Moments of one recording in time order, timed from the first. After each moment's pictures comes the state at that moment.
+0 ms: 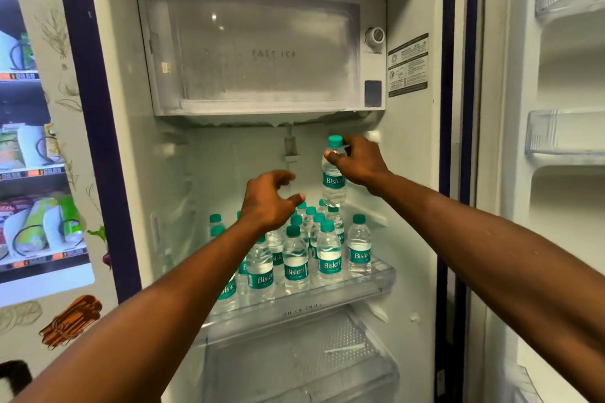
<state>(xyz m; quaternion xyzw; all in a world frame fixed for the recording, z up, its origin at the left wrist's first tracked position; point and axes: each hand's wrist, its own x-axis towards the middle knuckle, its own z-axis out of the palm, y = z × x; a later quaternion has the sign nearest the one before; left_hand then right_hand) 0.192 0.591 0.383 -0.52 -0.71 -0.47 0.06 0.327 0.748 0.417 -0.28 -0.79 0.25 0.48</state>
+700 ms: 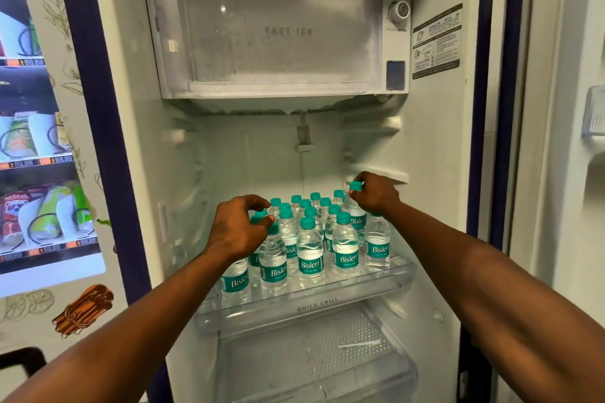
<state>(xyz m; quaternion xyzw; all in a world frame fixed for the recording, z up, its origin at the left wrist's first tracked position) 0.132 0.559 0.335 -0.45 -0.78 -0.42 0.07 0.293 0.814 0.331 -0.44 -0.83 0.14 0.31</state>
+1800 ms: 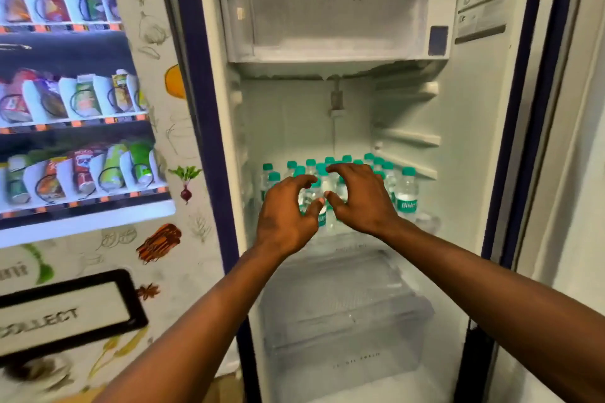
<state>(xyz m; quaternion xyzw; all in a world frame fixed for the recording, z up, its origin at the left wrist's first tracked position) 0.177 0.482 0.303 -0.54 -0.68 -0.47 0.14 0.288 0.614 0.304 -0.25 -0.88 0.06 0.39</state>
